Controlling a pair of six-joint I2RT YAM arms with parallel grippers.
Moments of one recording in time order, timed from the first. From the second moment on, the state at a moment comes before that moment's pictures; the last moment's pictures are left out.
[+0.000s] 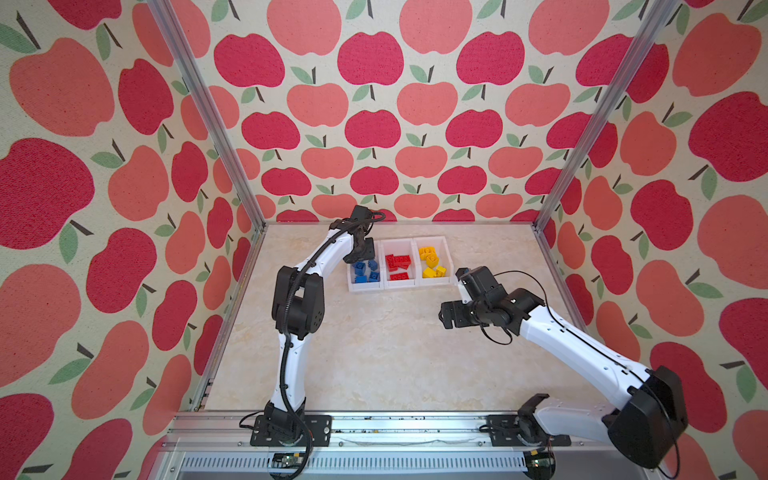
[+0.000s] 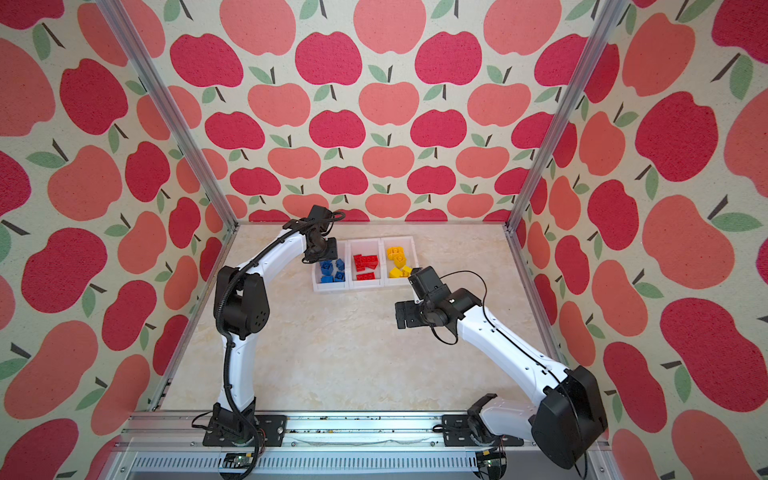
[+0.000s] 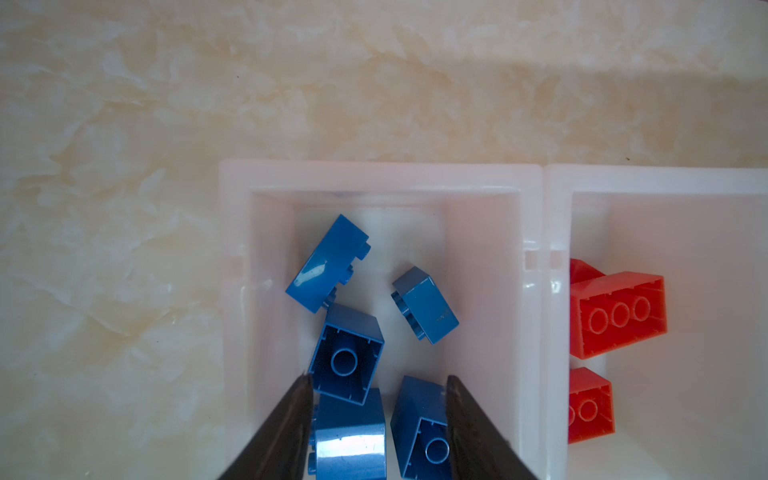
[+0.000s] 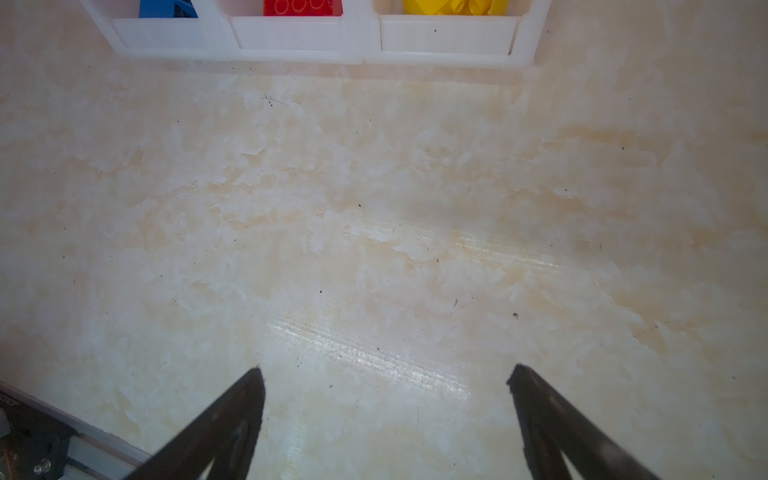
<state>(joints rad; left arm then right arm) -0.36 2.20 1.96 -0.88 -0.07 -0.40 0.68 1.25 1.00 -0.79 0.00 0.40</state>
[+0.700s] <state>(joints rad) -0.40 1.67 1.44 -0.67 -0.16 -0.40 0.60 1.26 1.05 -0.79 0.01 0.34</state>
